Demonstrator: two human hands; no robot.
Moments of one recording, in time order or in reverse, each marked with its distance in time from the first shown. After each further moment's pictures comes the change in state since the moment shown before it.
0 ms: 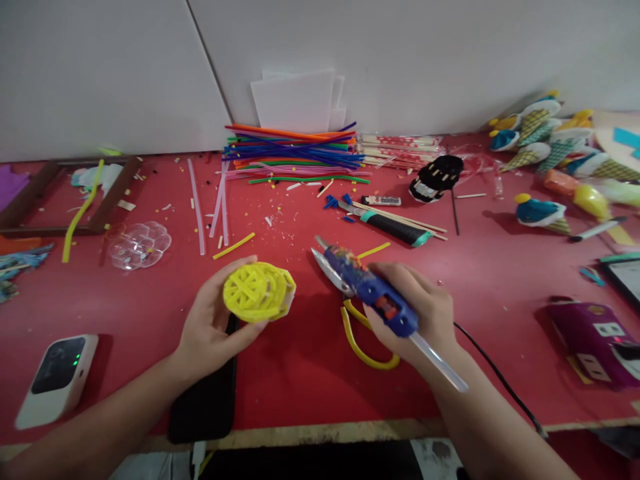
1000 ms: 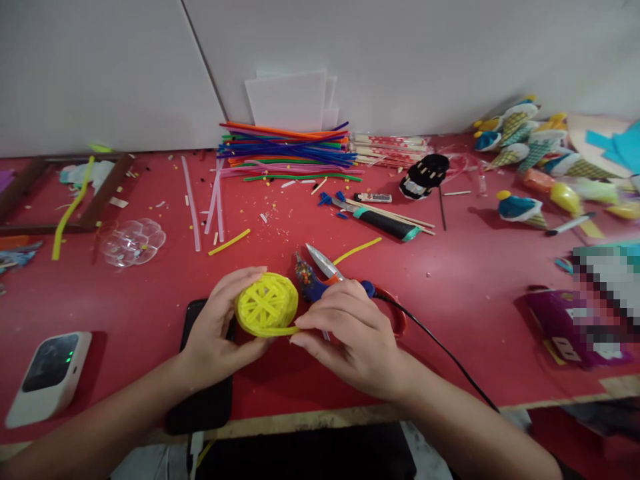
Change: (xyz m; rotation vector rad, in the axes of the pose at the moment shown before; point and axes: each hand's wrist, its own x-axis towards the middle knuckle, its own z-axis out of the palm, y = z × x) left_hand -0.001 0.013 0.007 0.164 -0.112 0.162; right_hand 0.006 -0.058 0.023 0.340 0.004 -0.266
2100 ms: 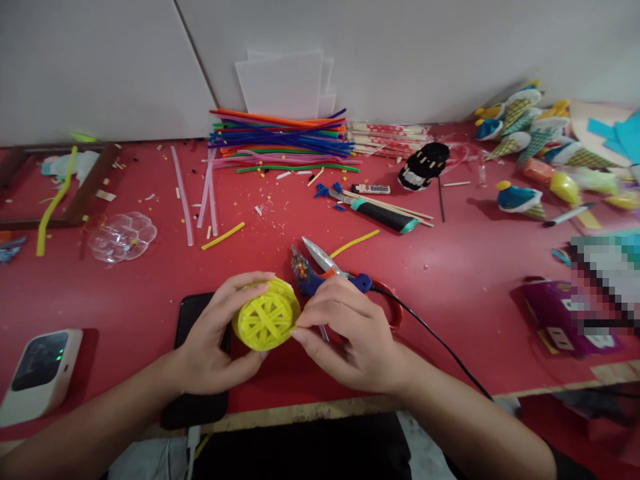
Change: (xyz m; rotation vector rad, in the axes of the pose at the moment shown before) left_hand 0.003 0.011 -0.006 -0.065 -0.171 0.080; right_hand 0.004 -0.003 -0.005 0.125 -0.092 0.056
